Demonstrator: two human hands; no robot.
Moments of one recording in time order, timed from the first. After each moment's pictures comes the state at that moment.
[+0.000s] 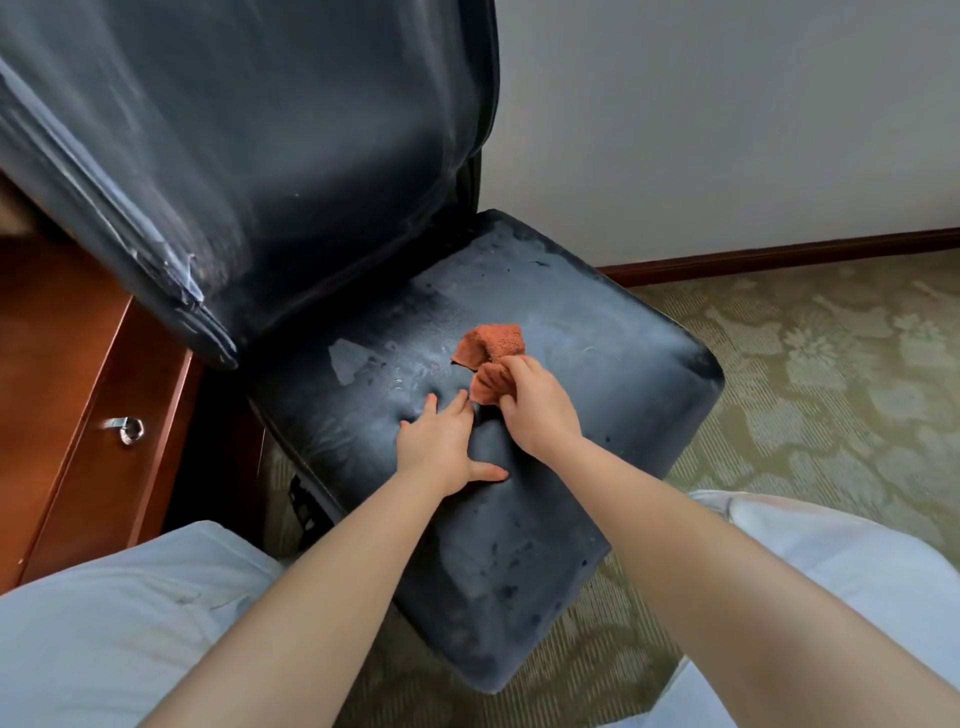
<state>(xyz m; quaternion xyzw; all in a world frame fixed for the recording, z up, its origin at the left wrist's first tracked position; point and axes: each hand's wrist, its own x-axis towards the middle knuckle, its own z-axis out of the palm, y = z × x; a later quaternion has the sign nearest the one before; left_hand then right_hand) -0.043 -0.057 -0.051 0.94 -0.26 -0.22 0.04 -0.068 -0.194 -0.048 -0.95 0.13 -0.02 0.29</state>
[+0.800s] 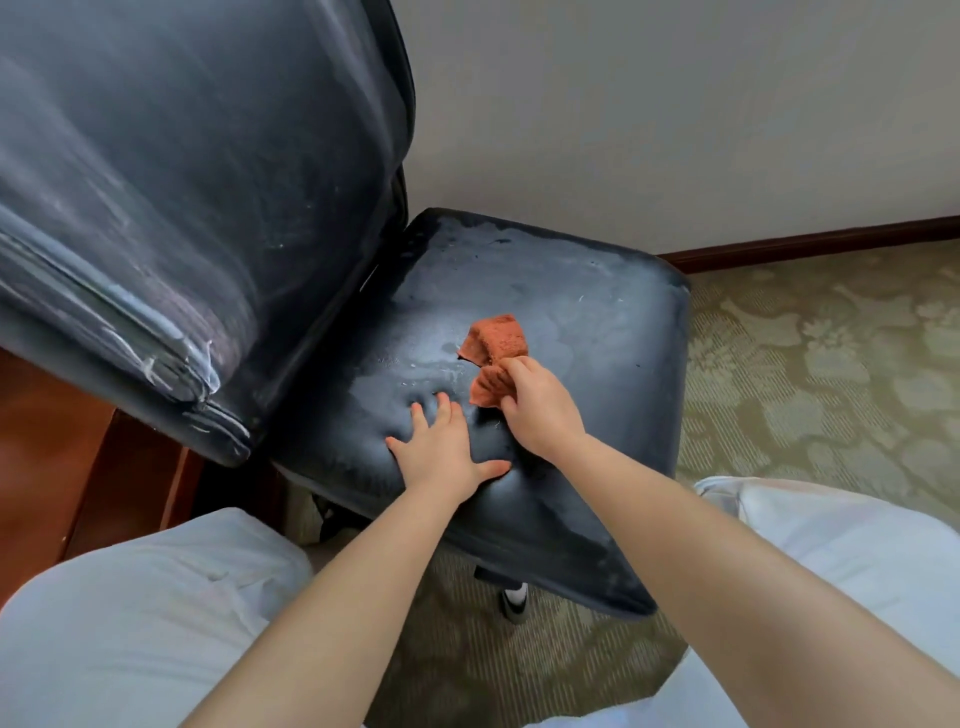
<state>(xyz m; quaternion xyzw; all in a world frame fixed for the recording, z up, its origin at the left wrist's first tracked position) -0.071 -0.045 -0.051 0.96 -0.14 -0.22 0.05 -0.078 -0.181 -0.052 -0.96 0.10 -0.01 0.28</state>
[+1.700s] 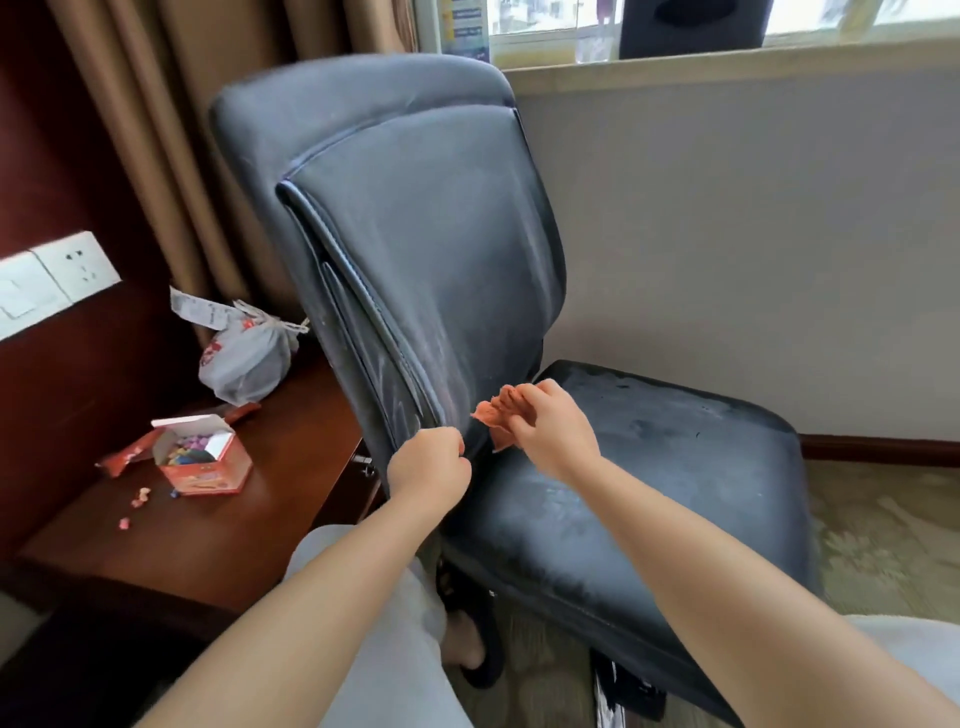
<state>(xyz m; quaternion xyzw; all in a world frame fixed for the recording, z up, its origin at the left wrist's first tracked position) -0.086 0.101 0.108 0.99 0.01 0.03 0.13 -0.058 -0.052 0.091 -0.93 -0.05 -0.13 0.34</state>
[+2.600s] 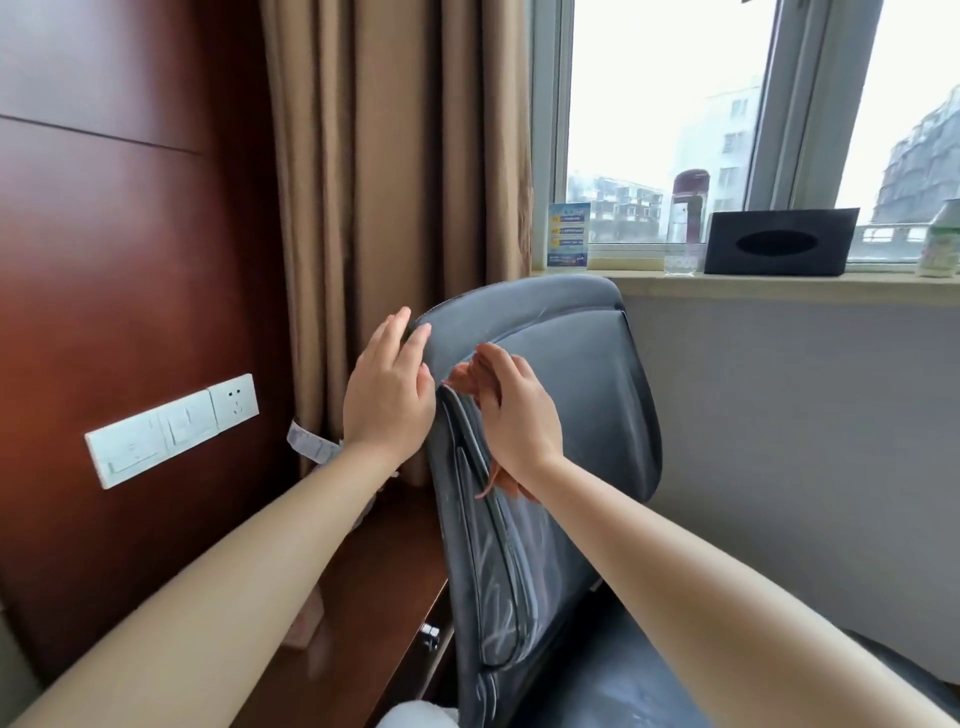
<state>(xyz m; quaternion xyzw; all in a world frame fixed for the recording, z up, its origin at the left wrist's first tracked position) -0.009 0.234 0.319 0.86 -0.09 0.48 0.16 -0.006 0.089 0.308 -0.83 -0.21 -0.32 0.41</state>
